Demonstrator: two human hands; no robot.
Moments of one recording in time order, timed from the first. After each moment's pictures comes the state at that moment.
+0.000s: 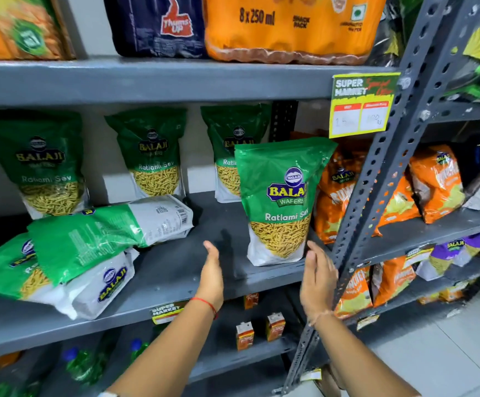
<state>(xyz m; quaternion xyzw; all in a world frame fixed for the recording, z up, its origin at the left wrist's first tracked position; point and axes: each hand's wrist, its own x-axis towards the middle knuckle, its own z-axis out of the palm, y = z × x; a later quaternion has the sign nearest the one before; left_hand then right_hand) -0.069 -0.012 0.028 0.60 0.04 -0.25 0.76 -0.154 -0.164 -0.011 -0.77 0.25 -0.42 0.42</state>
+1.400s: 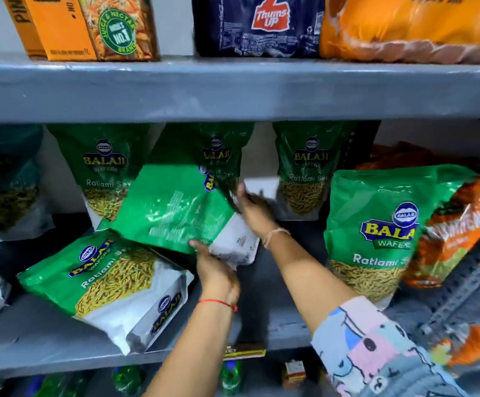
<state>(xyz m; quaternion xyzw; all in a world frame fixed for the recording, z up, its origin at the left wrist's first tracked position) 0.039 0.032 0.055 0.31 0.15 -0.04 0.94 0.094 -0.054 0.083 -0.84 0.05 -0.10 0.54</state>
